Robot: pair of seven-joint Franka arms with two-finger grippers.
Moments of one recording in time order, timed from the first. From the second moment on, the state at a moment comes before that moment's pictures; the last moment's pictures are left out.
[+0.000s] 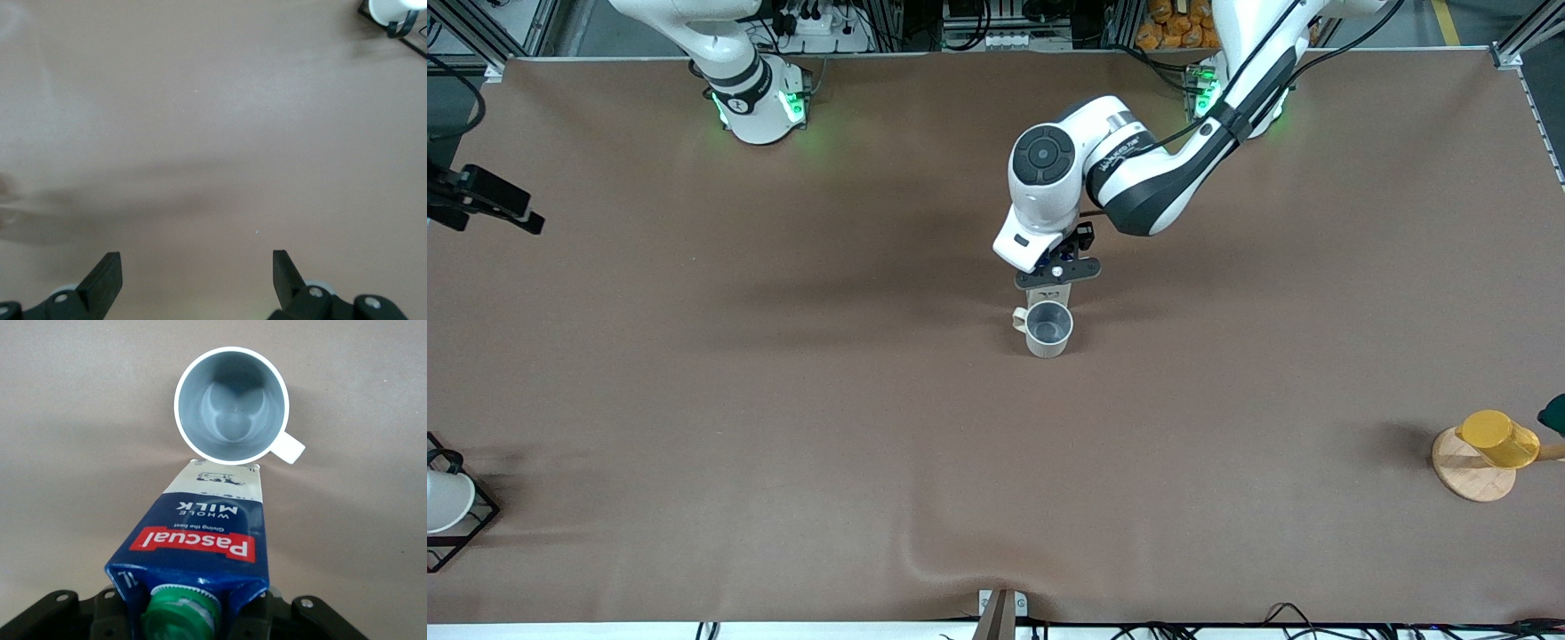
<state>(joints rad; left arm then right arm) -0.22 0.50 -0.66 -1.75 0.27 1.99 -1.12 -0.01 -0.02 -0.08 -1.52 0.05 1.49 0.00</state>
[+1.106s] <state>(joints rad) -0.21 0.51 -0.66 -1.75 0.31 2.02 -1.11 -0.03 0.01 -0.09 -1.52 0.05 1.48 -0.14</state>
